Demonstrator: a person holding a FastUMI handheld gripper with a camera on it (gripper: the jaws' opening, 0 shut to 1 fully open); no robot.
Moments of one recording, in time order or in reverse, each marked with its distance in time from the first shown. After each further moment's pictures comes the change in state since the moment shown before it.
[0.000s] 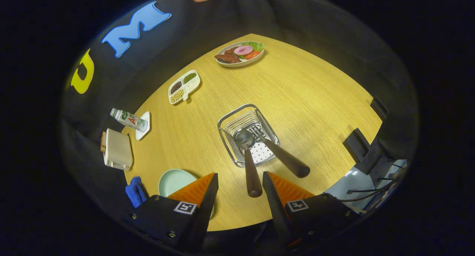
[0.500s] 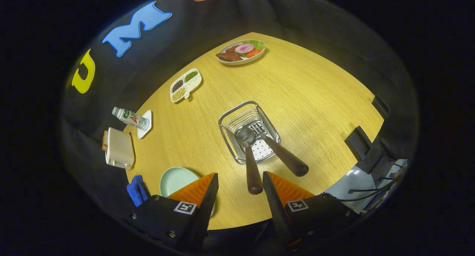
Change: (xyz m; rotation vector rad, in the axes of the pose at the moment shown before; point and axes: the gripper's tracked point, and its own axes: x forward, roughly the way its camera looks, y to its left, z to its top) arm 0.000 0.000 -0.005 0.000 0.012 0.016
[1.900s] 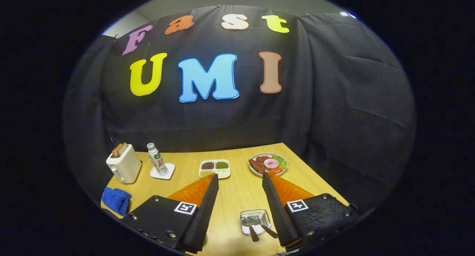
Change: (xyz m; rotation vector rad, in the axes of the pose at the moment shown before) arm -0.141 0.095 0.134 -0.483 -0.798 0.030
